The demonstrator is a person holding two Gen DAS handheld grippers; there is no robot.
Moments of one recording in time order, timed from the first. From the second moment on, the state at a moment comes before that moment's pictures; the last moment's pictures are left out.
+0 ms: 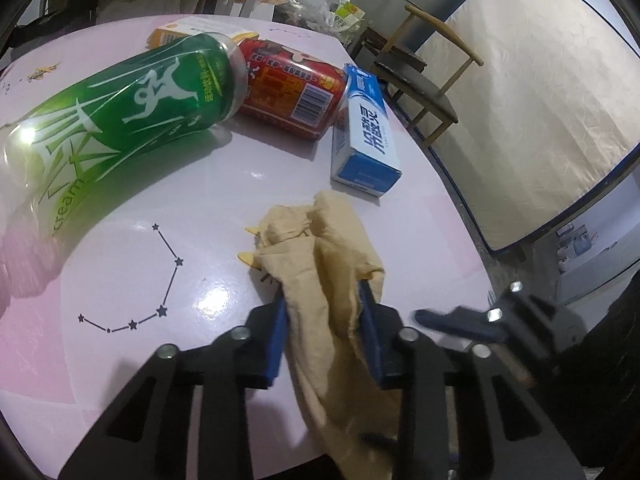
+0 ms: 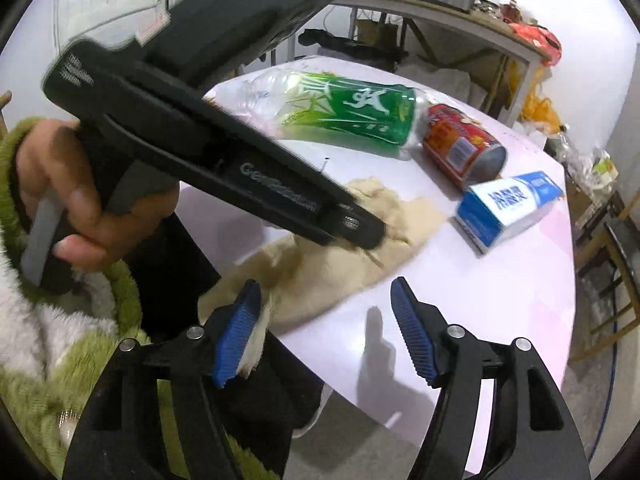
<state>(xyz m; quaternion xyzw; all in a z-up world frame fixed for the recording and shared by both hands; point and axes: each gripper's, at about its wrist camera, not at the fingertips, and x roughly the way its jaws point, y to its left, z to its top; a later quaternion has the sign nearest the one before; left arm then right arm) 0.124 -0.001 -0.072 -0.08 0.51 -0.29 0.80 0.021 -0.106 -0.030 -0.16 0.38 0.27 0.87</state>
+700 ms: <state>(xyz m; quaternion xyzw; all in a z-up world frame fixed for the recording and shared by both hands) 0.116 0.019 -0.078 -0.08 0.49 -0.27 0.82 0.230 -0.251 -0.015 0.23 0.48 0.05 0.84</state>
